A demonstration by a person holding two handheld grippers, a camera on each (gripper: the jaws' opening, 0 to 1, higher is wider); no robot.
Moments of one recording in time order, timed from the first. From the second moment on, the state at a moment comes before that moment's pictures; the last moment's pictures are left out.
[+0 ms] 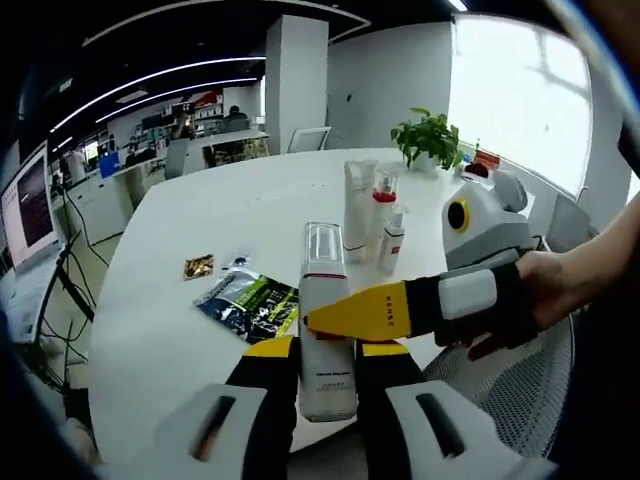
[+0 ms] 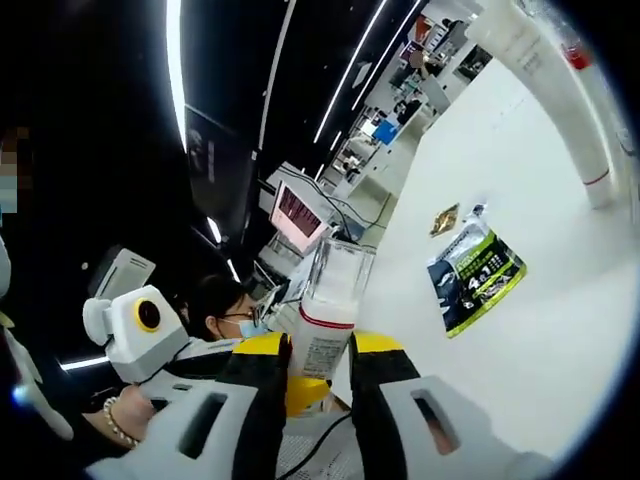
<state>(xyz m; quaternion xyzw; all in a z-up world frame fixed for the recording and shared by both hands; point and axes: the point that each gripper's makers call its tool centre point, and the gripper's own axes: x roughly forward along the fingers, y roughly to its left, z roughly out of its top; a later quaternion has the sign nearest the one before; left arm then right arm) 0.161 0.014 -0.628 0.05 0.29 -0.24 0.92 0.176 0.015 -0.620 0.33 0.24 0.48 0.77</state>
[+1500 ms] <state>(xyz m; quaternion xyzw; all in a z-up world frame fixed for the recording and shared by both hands) 0.143 0.027 -0.572 -0.06 0.23 -0.38 0.90 0.142 0.015 -0.600 0.13 0.19 0.69 0.69</state>
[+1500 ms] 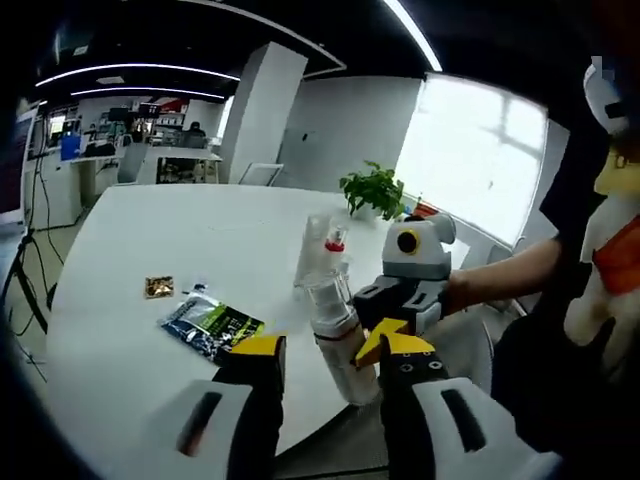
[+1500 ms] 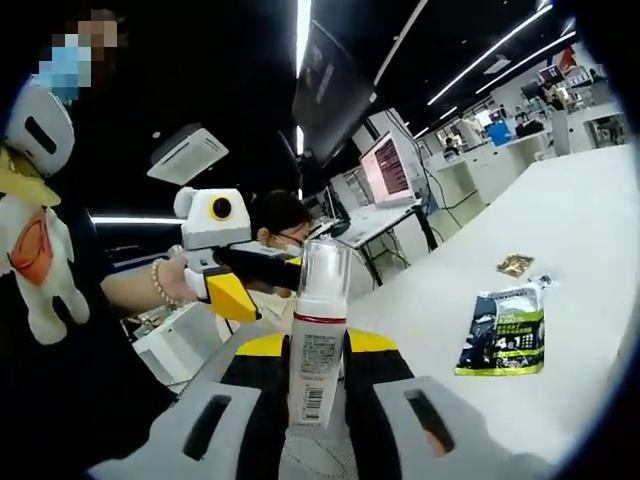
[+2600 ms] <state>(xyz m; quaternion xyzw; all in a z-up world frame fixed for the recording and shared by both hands) 0.149 -0.025 -0.582 0.05 0.25 -0.49 0.84 0.130 0.002 -0.600 0.00 0.13 0.71 0.69</state>
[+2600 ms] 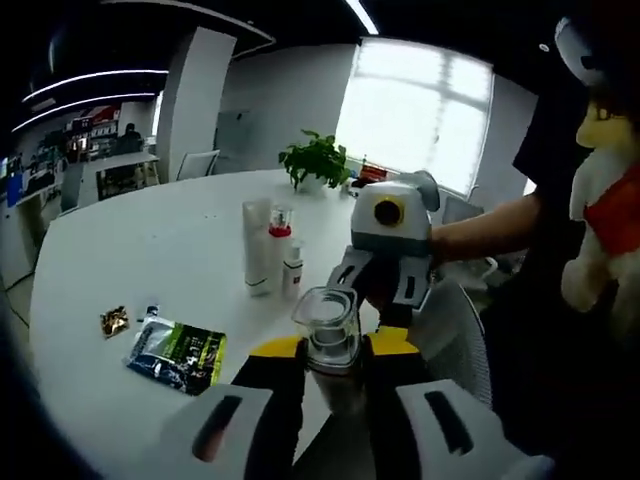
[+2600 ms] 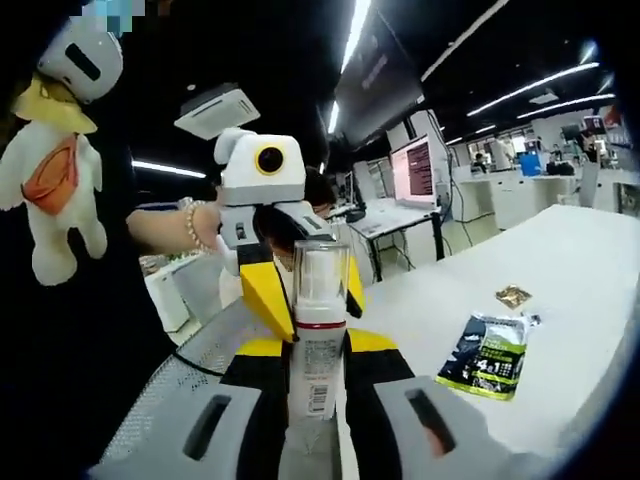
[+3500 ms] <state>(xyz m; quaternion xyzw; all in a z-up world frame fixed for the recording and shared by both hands) 0.177 -0.044 -0.648 0.12 0.21 -0.53 0.81 0.166 -0.027 -0.673 -0.21 0.18 0.62 0.73</state>
